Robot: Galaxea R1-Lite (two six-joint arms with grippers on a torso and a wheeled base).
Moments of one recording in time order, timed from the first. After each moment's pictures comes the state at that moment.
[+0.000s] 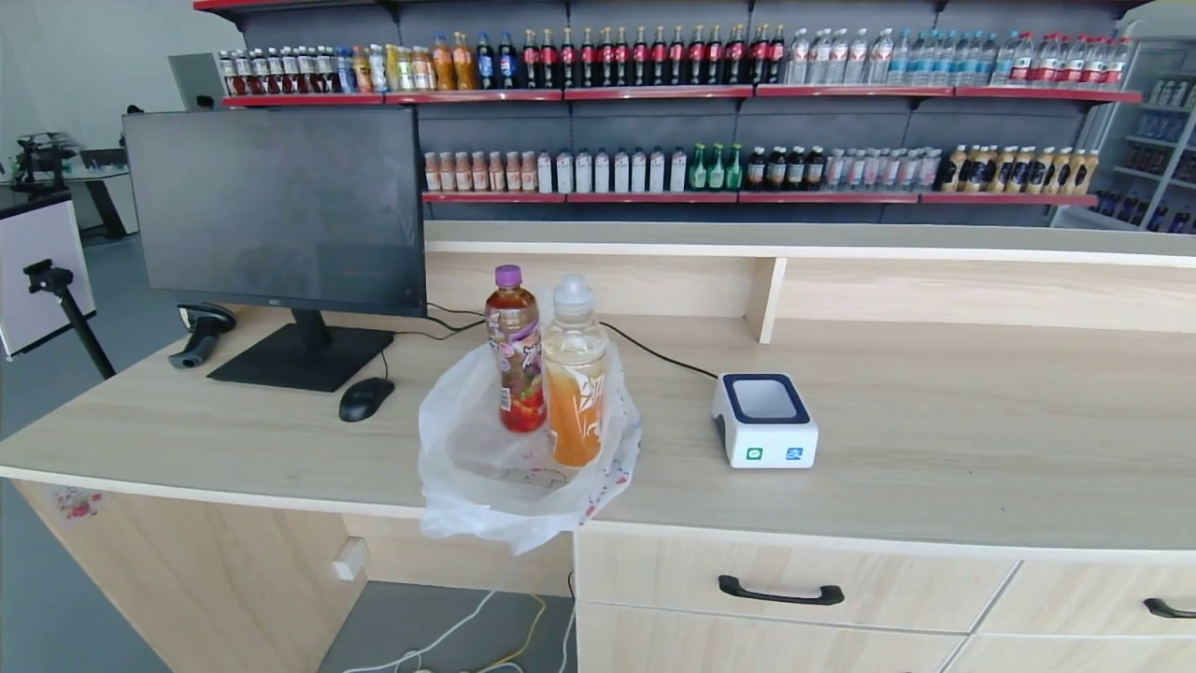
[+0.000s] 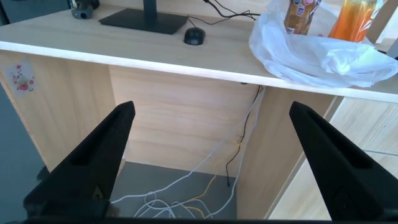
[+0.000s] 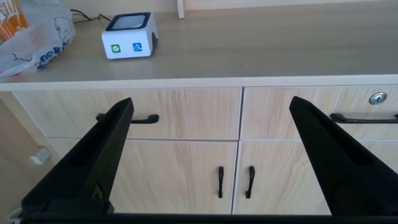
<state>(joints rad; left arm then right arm) 0.00 0.00 0.00 0.00 0.00 -0.02 -0.01 0.00 0.00 -0.01 -0.03 0.03</state>
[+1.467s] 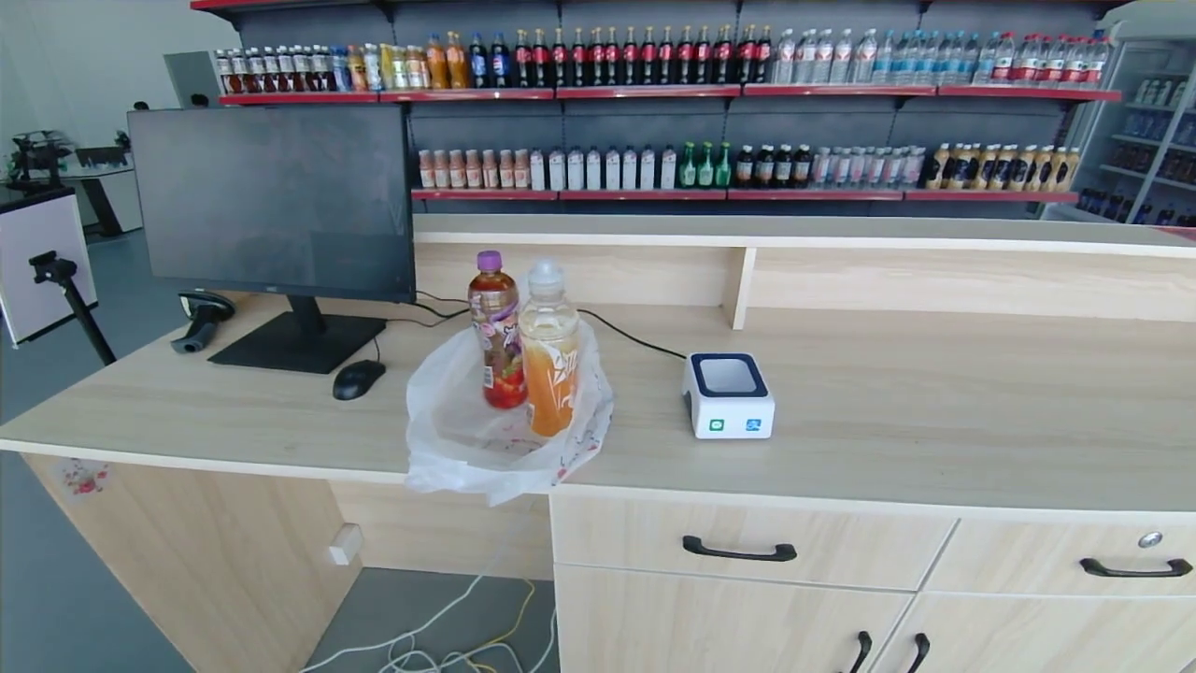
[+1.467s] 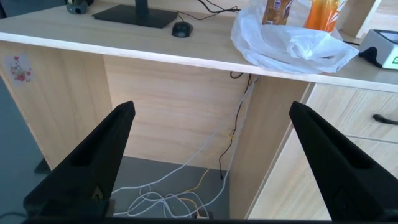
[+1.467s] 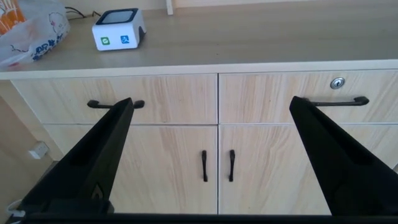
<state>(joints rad) 0.00 0.00 0.00 0.00 0.00 -0.02 -0.01 0.00 0.00 -0.01 -0.03 0.04</state>
